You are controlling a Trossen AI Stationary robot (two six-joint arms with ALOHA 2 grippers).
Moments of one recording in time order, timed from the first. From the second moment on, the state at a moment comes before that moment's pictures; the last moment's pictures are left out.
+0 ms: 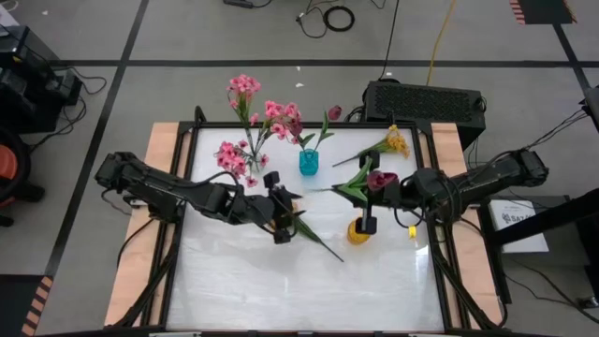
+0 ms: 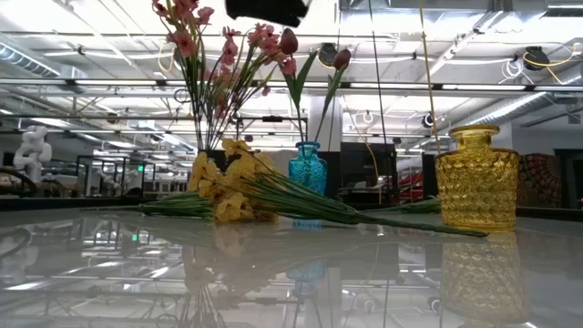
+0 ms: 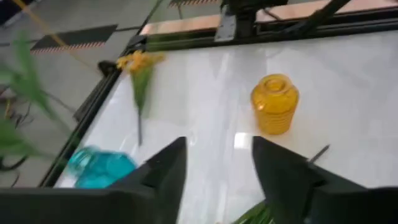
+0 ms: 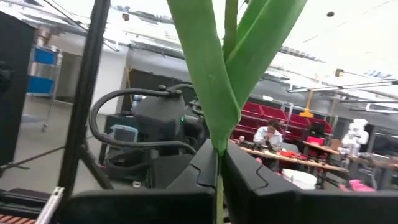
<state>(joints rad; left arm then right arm) -0.27 1.51 1.24 -0.31 -0.49 -0.05 0.23 1.15 0.80 0.71 0.24 -0.28</state>
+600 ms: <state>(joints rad) -0.32 1.42 1.24 -0.54 -0.48 -0.15 -0.24 1.24 0.80 0.57 0.00 -0.20</state>
